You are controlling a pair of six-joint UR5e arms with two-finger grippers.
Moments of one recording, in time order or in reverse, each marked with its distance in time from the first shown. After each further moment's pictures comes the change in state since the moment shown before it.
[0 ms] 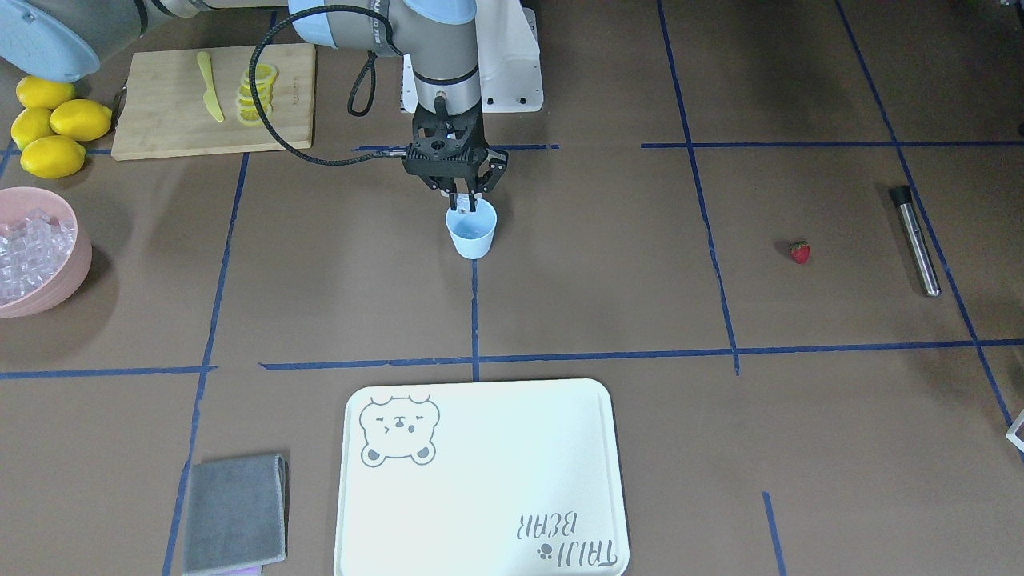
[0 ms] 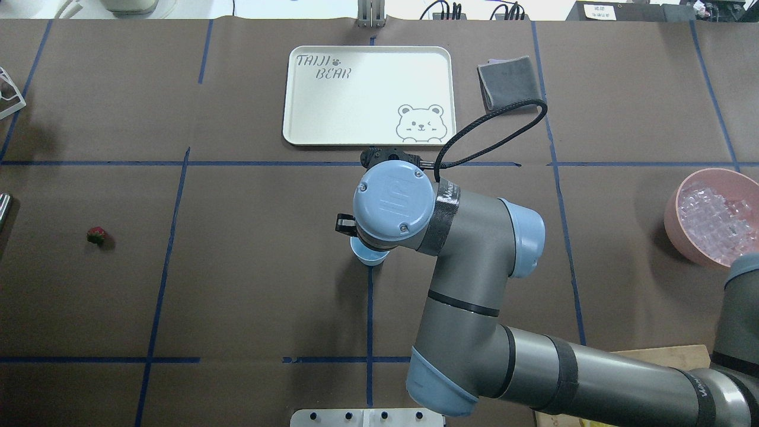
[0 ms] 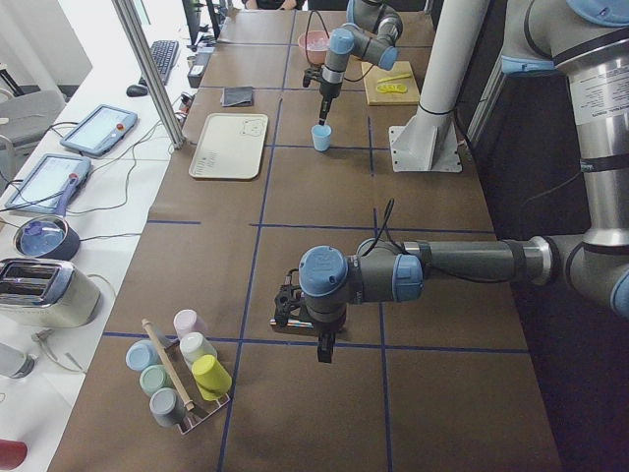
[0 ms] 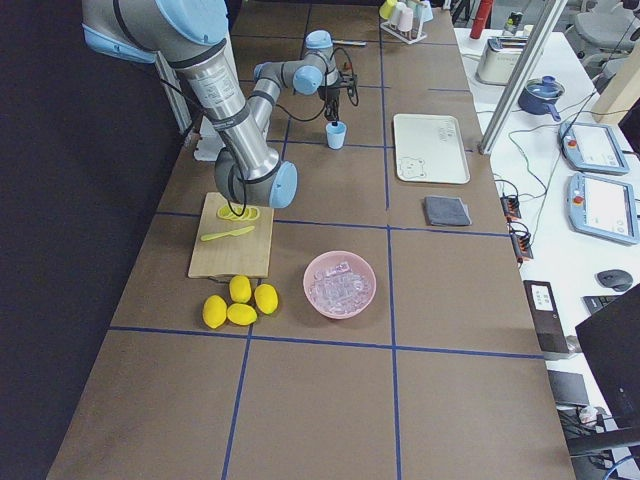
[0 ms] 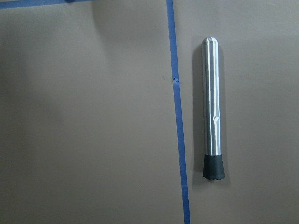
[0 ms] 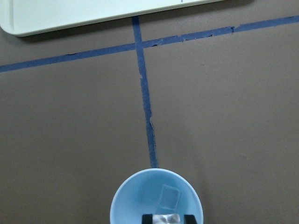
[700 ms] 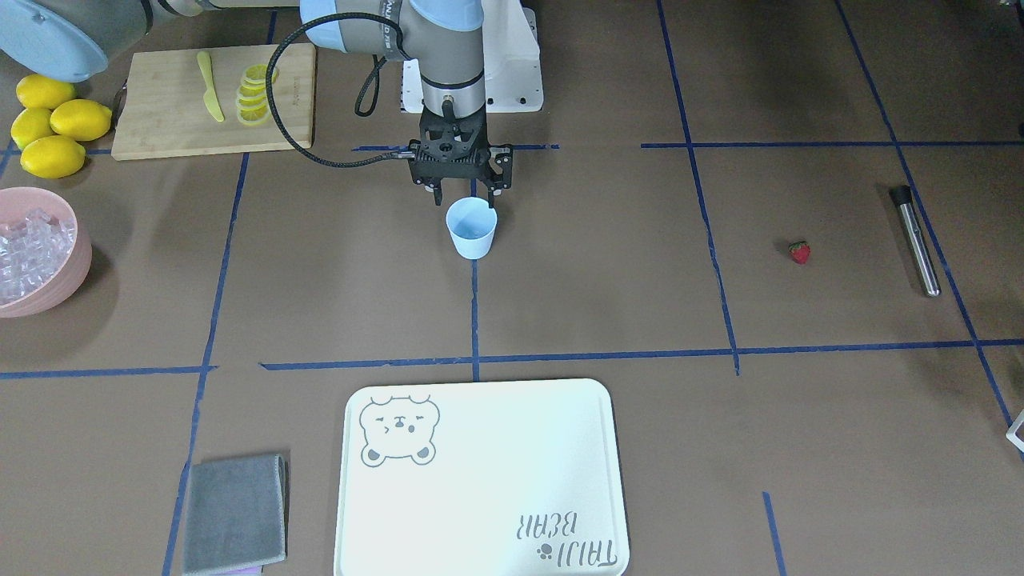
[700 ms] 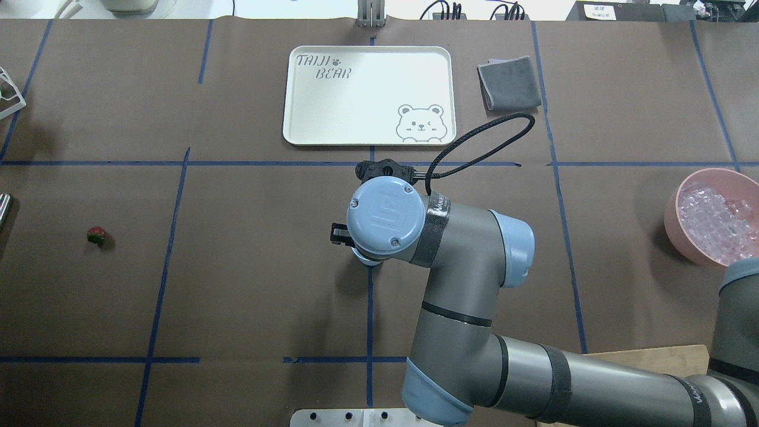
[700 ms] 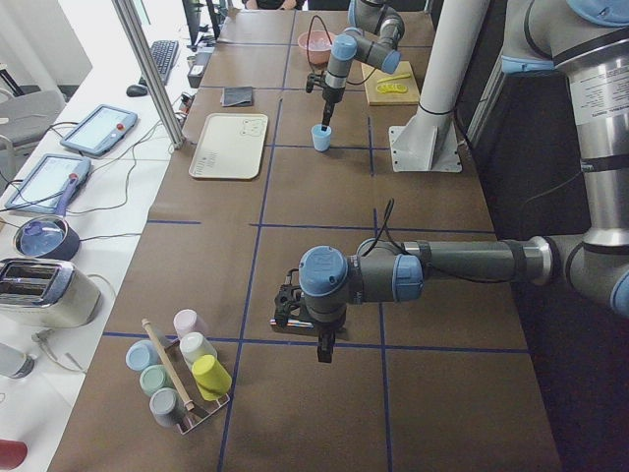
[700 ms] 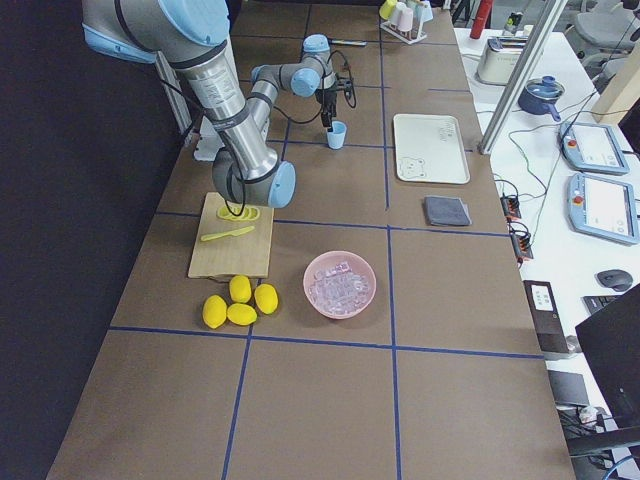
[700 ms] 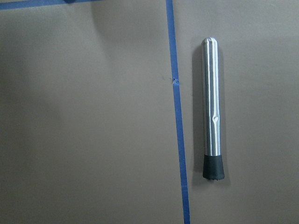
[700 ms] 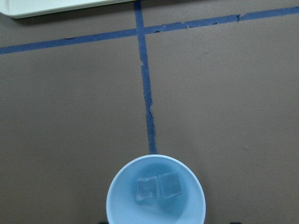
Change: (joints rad) left arm 0.000 0.000 0.001 -0.001 0.000 0.000; right arm -0.018 -0.001 -0.009 0.000 -0.012 -0.024
